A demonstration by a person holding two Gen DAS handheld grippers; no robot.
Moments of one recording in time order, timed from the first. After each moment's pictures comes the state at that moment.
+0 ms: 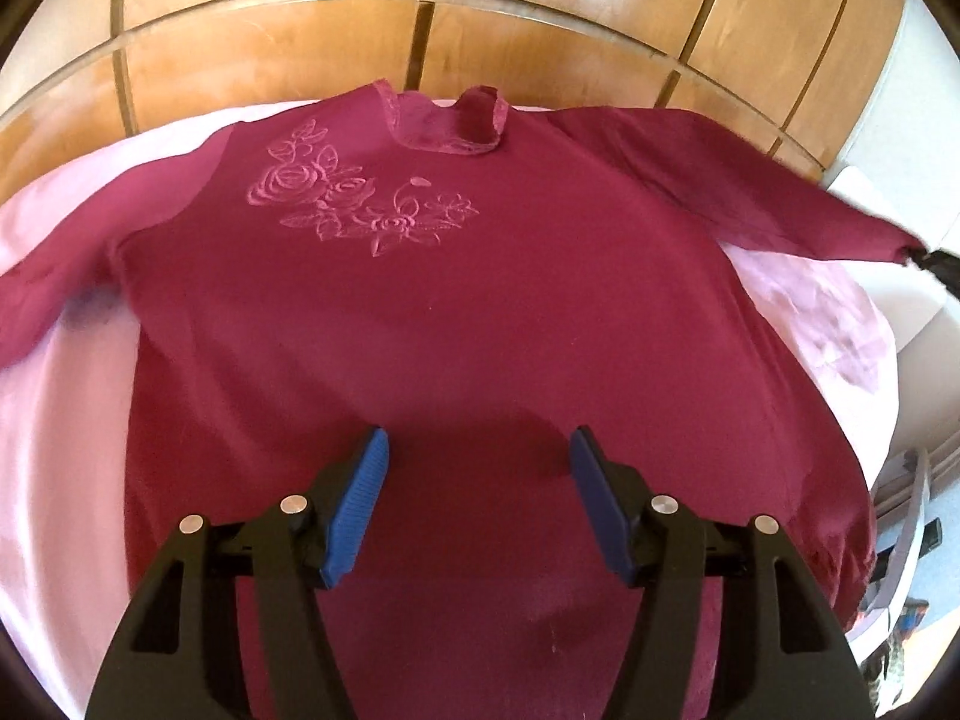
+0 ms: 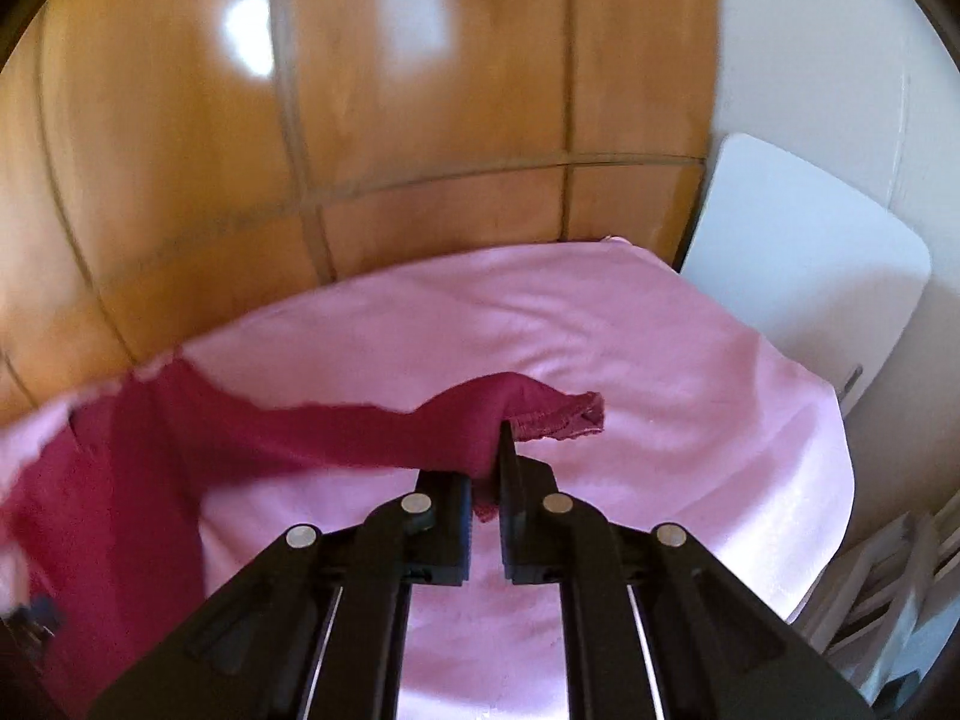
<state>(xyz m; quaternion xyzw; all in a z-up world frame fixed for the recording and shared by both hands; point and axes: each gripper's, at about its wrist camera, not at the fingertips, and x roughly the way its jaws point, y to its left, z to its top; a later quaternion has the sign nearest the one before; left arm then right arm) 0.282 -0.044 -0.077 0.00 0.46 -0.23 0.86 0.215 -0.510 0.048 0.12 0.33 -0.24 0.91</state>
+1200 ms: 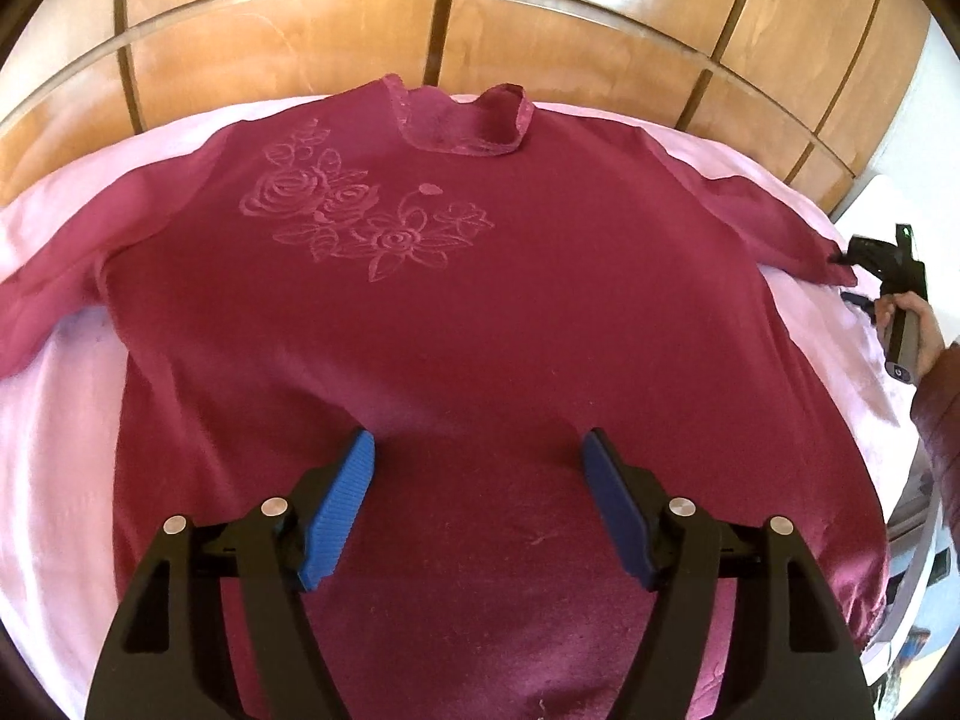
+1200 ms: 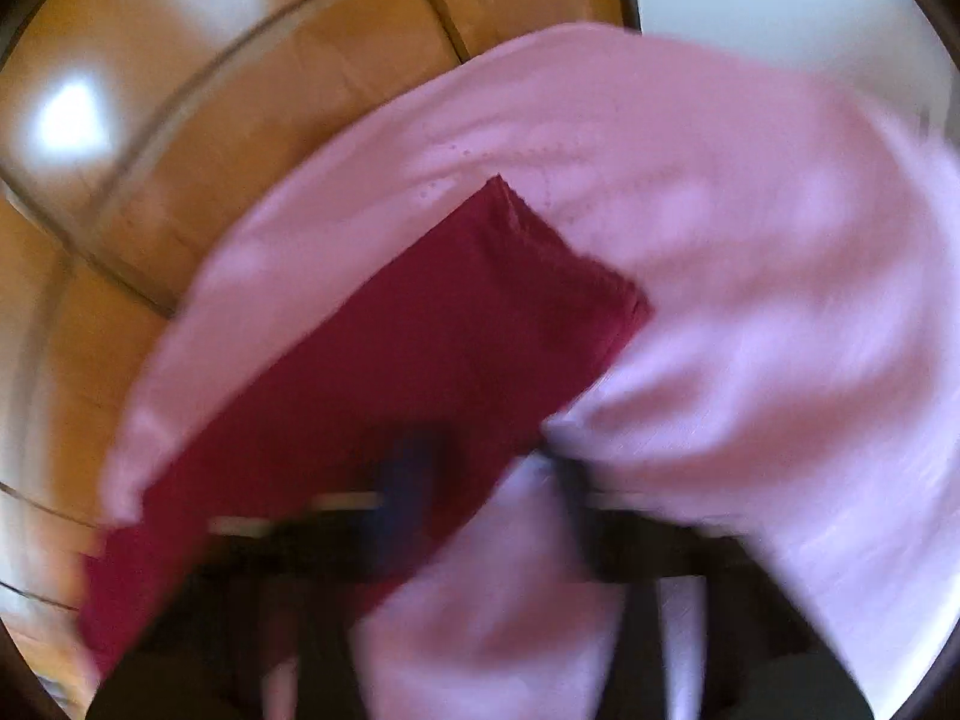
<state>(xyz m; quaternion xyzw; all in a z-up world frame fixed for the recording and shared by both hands) 0.301 -0.056 -0.081 0.00 0.47 -0.19 0.86 0.345 -0.611 -0.085 0.33 0.41 -0.29 0.80</state>
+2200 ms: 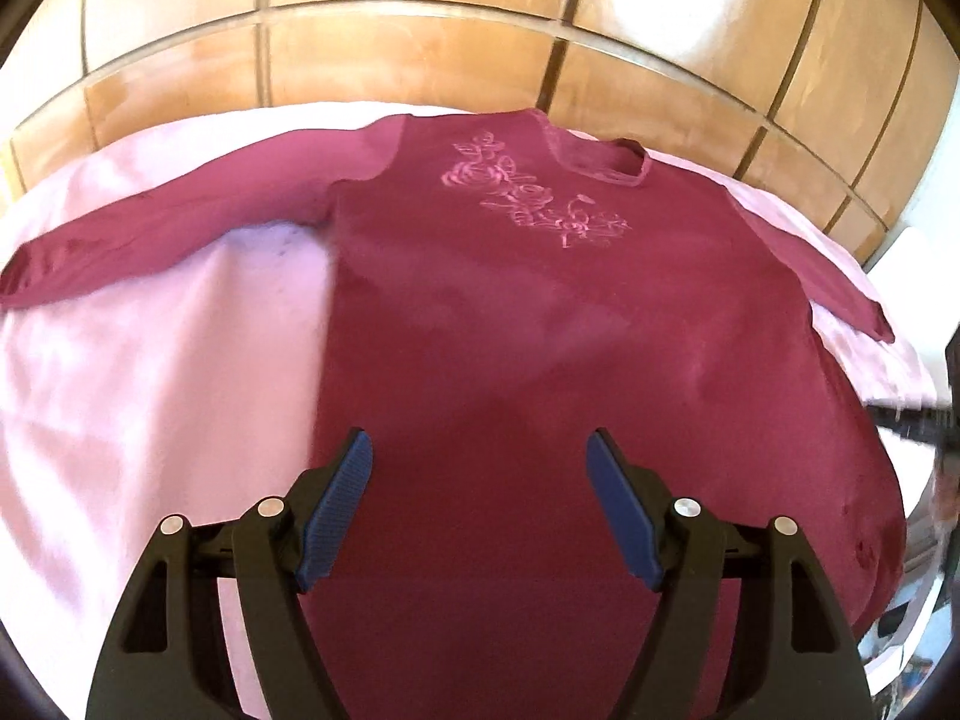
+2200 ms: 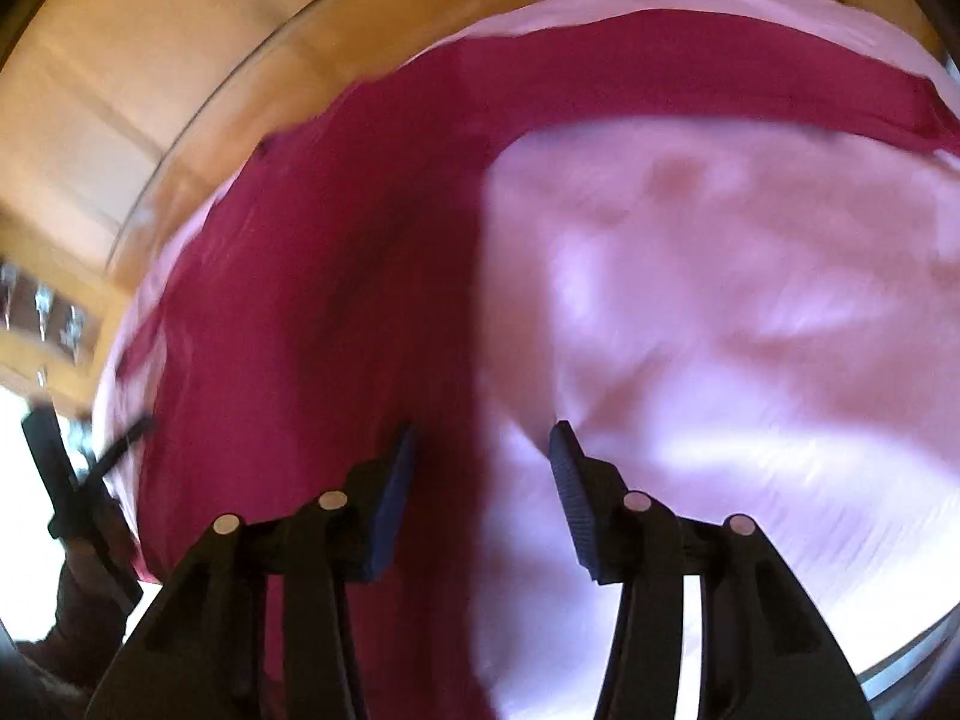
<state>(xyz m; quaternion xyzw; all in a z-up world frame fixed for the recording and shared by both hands) 0.248 0.040 -0.073 -0.04 0.44 -0.13 0.89 0.185 -0.317 -0.080 0.19 0.52 0.07 0.83</state>
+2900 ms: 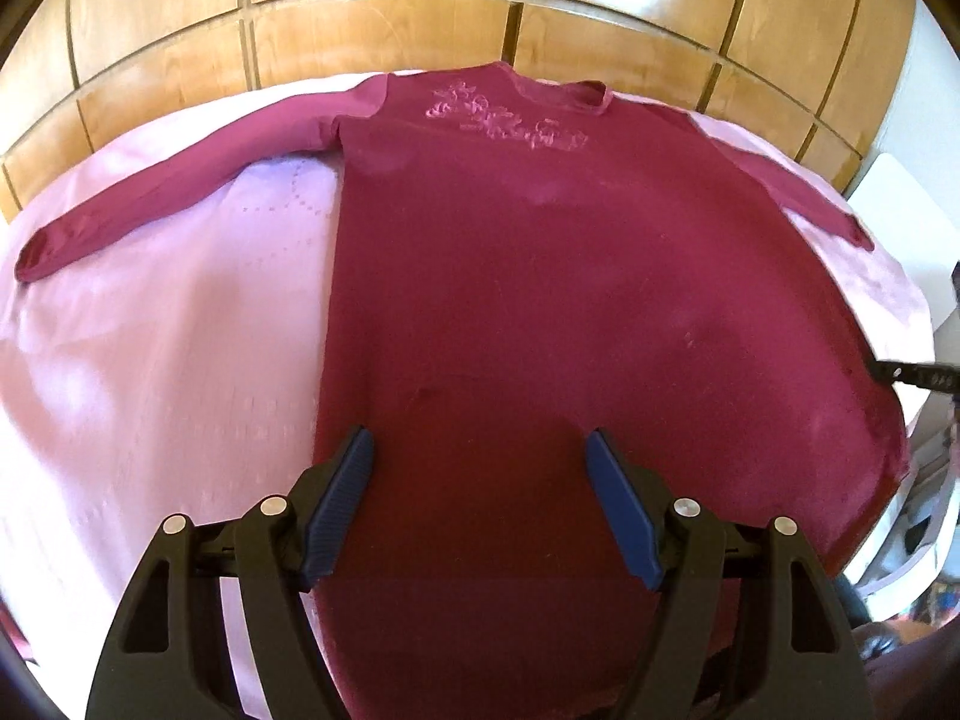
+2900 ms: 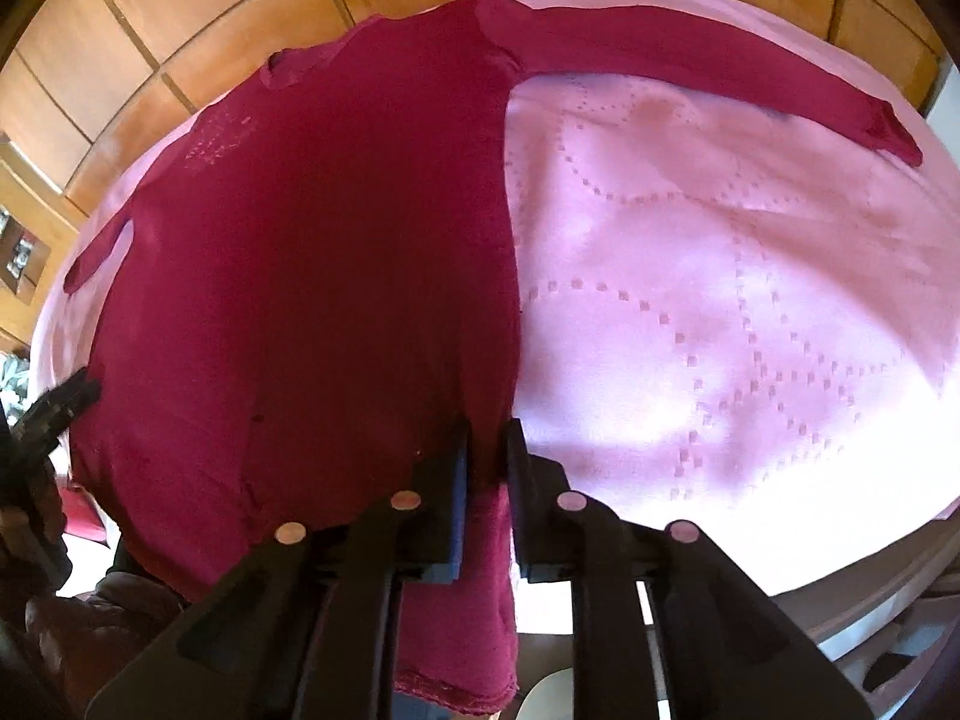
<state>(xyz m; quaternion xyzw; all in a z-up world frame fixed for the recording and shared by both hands) 0.185 0.052 -0.083 0.01 0.45 -0.16 0.88 0.155 -0.307 -0.088 0.11 0.54 0.03 0.83</state>
